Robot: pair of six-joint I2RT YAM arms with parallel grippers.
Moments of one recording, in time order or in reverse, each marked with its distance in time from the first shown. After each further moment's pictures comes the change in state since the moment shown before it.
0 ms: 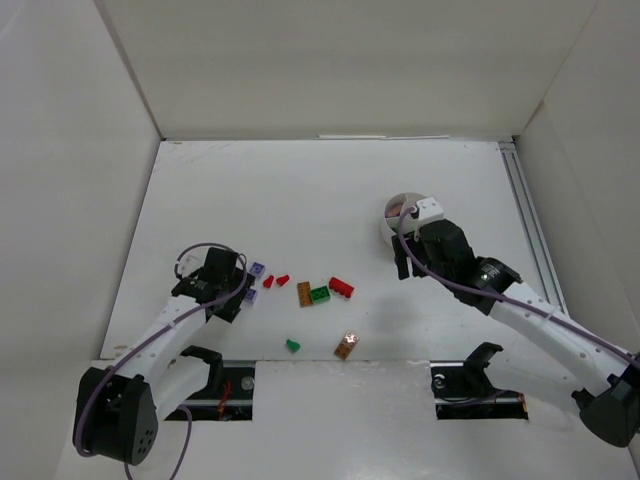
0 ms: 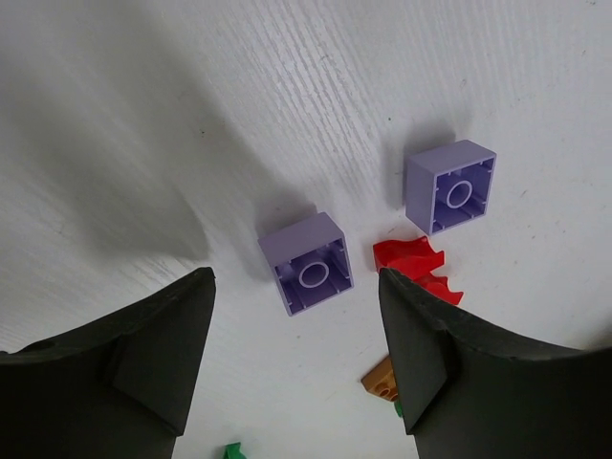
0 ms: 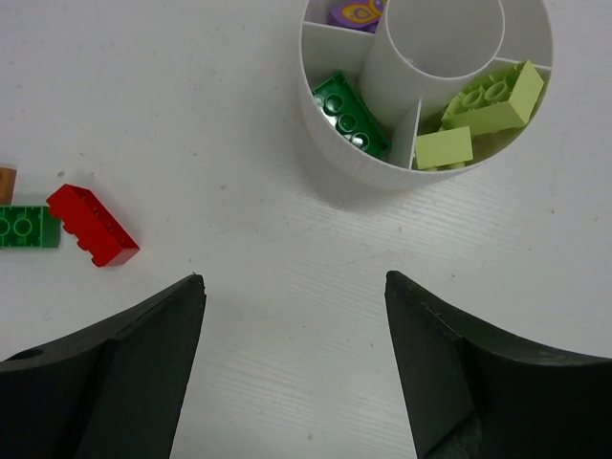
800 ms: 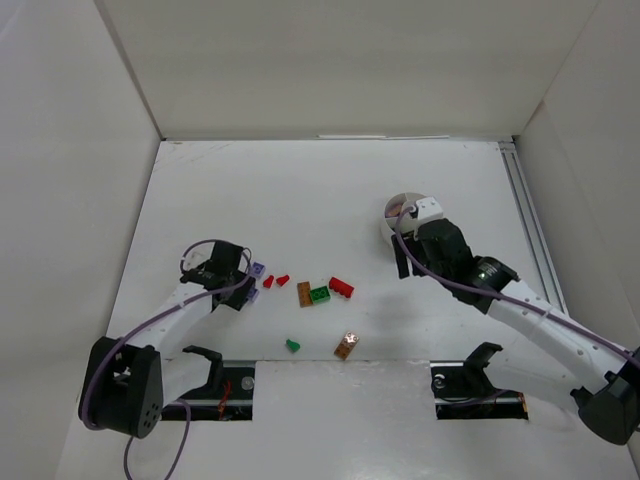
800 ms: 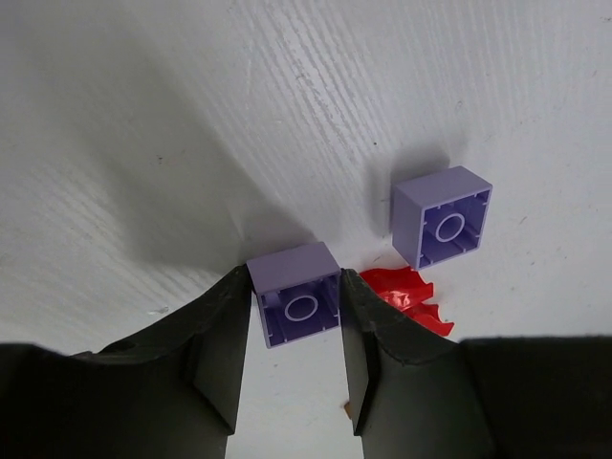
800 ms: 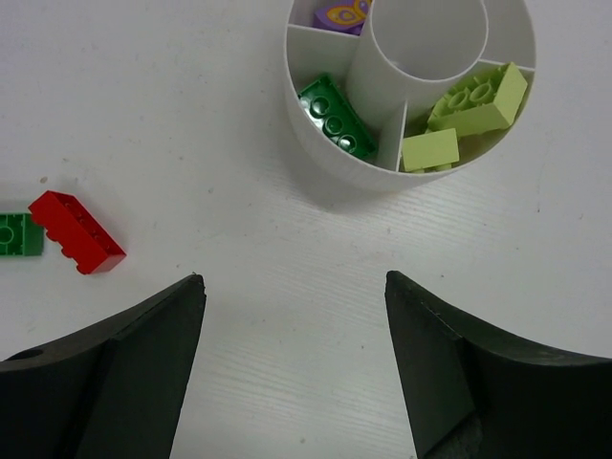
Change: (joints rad) left arm 0.000 0.142 0.015 0.096 0.008 -0.027; right arm 0.000 0.028 0.000 0.006 0.027 -0.011
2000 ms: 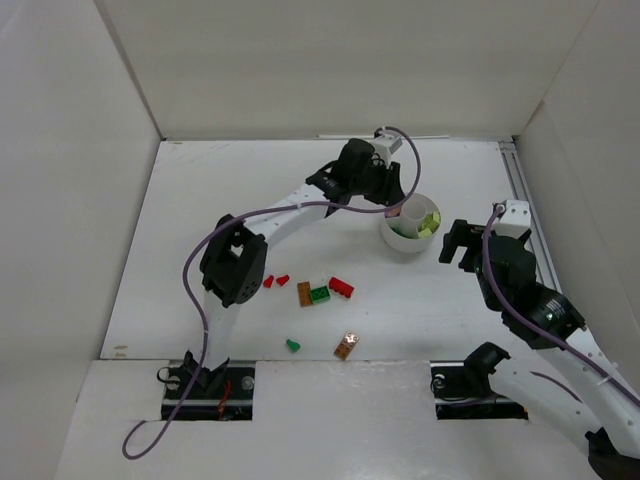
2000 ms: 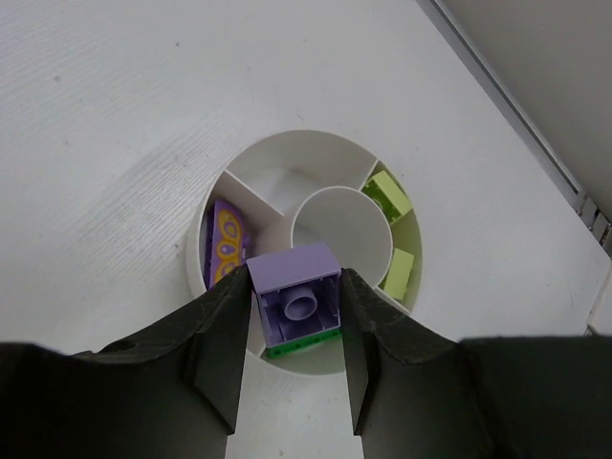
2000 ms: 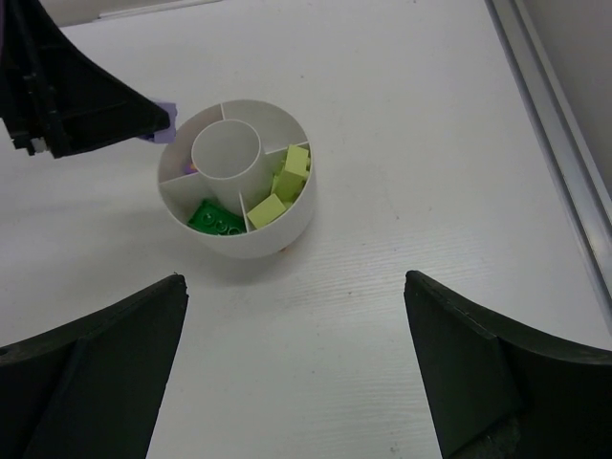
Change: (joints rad) left arm -0.454 0.991 1.286 0.386 0.486 1.028; right arm -0.074 -0.363 0.047 -0.122 0.305 0.156
